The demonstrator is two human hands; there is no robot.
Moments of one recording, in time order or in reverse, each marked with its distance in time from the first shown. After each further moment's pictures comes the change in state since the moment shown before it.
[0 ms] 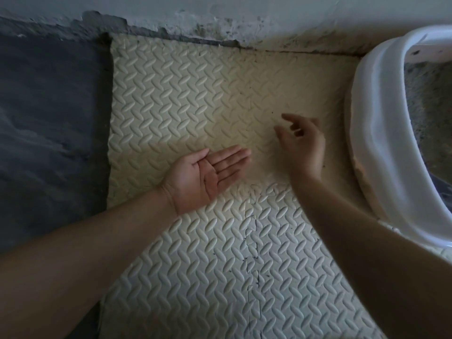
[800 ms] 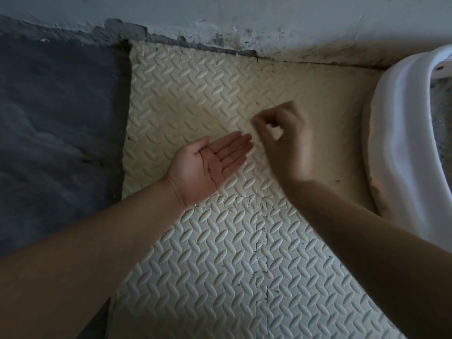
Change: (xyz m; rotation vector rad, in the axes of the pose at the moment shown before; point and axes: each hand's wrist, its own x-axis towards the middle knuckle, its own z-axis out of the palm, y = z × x) left_hand 0.002 0.029 0.019 0.004 0.164 0.193; right_hand 0.000 -0.048 0.029 -0.045 -0.136 -0.530
